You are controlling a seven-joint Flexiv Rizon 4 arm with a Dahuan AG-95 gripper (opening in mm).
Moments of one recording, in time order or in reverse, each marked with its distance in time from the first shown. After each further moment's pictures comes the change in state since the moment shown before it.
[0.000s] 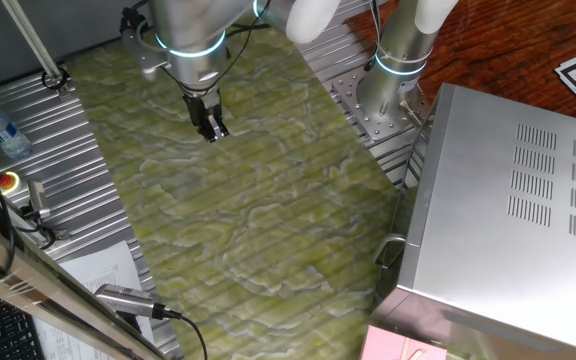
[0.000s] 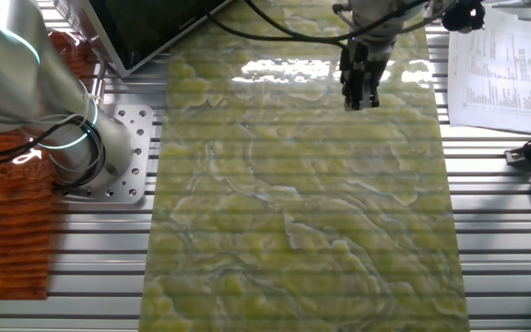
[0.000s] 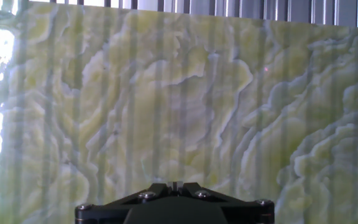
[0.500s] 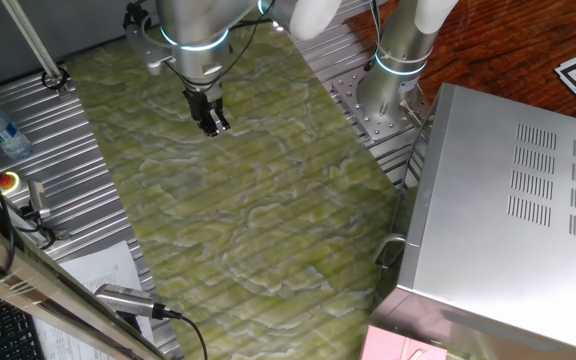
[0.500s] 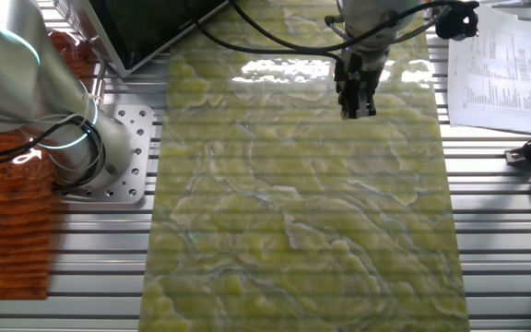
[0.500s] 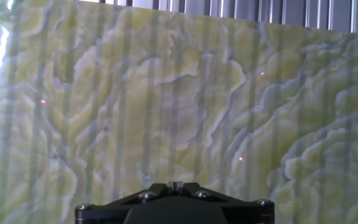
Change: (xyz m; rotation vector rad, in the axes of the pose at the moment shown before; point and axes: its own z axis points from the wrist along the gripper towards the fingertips) arm 0.005 -0.015 0.001 0.003 -0.011 -0.038
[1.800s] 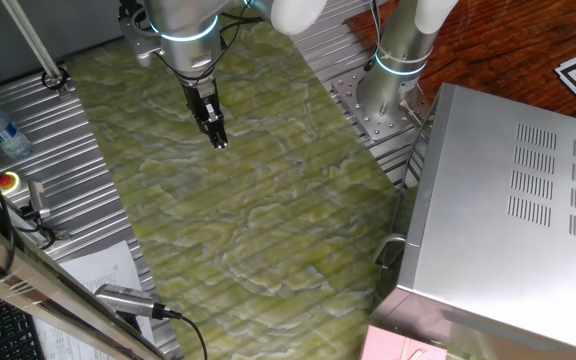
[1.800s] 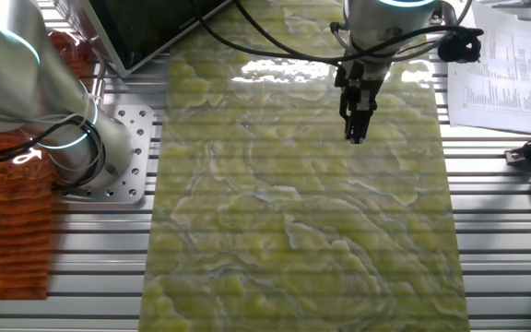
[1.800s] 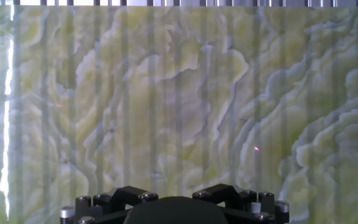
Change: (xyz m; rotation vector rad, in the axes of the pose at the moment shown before) arm 0.003 -0.004 0.003 -0.060 0.022 0.078
